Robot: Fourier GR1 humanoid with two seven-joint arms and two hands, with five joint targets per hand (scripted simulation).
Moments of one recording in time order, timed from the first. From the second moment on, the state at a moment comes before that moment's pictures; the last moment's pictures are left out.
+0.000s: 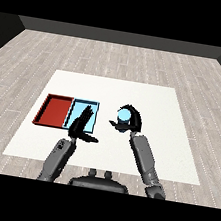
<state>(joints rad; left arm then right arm) -0.12 0.00 -0.21 -1.49 0.20 -0.01 -0.15 -0.43 0.00 0.17 -1.31 -0.09 -0.19 -0.19</state>
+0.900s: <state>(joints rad) -0.30 0.00 -0.36 -1.29 0.23 0.16 -0.16 -0.49 0.00 0.29 -1.30 -0.10 -0.24 -0.18</state>
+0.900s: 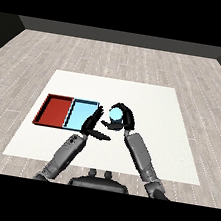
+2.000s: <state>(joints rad) -0.37 0.00 -0.41 -1.19 0.27 0.19 -0.21 -0.48 0.00 0.37 -1.31 -0.13 -0.25 -0.21</state>
